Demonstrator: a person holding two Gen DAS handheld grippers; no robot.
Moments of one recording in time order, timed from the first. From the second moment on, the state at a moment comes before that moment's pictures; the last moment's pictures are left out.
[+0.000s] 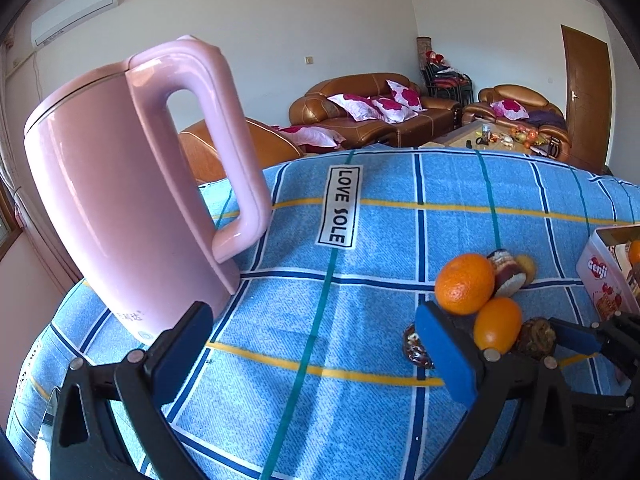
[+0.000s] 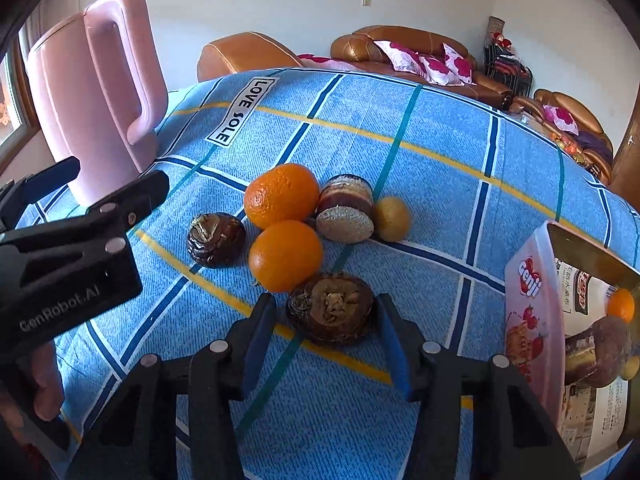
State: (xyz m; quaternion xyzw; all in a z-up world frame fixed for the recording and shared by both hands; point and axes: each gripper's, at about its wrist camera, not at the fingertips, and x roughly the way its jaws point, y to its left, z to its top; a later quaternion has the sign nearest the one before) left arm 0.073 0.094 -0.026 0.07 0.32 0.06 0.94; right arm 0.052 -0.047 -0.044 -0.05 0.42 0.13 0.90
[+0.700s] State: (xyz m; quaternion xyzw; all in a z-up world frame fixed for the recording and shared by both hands) left arm 0.092 0.046 -0.053 0.12 0.41 -0.06 0.90; right arm 0.001 -0.088 -0.011 0.04 0.32 0.12 0.94
